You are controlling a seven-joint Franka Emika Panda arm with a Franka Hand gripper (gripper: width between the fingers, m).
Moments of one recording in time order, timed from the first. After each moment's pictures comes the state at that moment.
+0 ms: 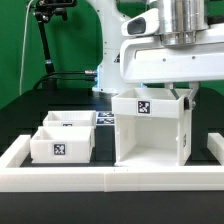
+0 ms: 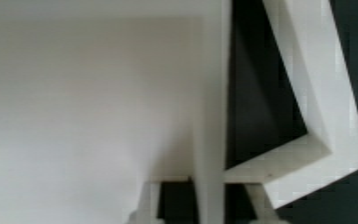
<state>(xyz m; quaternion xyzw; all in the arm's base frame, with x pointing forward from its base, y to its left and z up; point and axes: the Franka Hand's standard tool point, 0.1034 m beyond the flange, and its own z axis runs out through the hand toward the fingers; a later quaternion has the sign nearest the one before) 0.589 0.075 0.102 -0.97 0.25 -0.04 0.05</state>
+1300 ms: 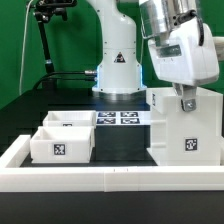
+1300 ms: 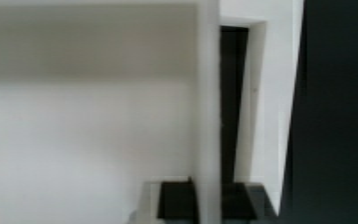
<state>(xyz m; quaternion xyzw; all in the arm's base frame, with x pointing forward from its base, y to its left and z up) 0.603 0.078 0.104 -0.75 0.65 0.01 0.11</state>
